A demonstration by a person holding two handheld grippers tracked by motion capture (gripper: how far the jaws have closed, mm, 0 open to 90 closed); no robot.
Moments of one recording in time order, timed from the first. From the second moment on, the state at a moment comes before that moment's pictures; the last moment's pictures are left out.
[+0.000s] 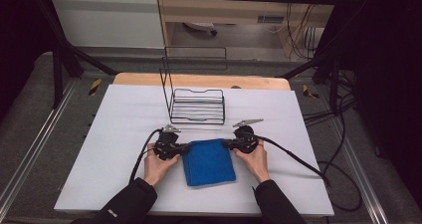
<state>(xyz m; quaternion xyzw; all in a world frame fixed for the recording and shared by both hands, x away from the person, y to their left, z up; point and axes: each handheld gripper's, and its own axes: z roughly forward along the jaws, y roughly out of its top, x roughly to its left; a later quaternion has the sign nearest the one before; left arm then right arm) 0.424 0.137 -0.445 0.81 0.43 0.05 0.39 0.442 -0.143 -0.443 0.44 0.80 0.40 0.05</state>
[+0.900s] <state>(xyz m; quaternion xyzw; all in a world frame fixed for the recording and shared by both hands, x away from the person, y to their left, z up) 0.406 0.146 -0.395 0.80 0.40 0.10 0.44 0.424 -0.153 -0.402 0.41 0.78 0.47 0.07</state>
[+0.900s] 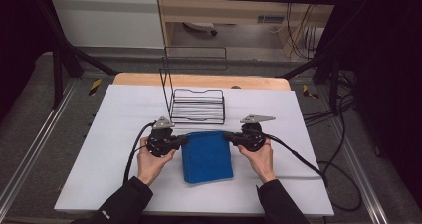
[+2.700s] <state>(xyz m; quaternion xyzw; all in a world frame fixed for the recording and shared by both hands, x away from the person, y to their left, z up) 0.381 0.160 -0.317 0.74 0.34 0.19 0.54 0.381 -0.149 -0.320 0.33 0.72 0.58 0.19</state>
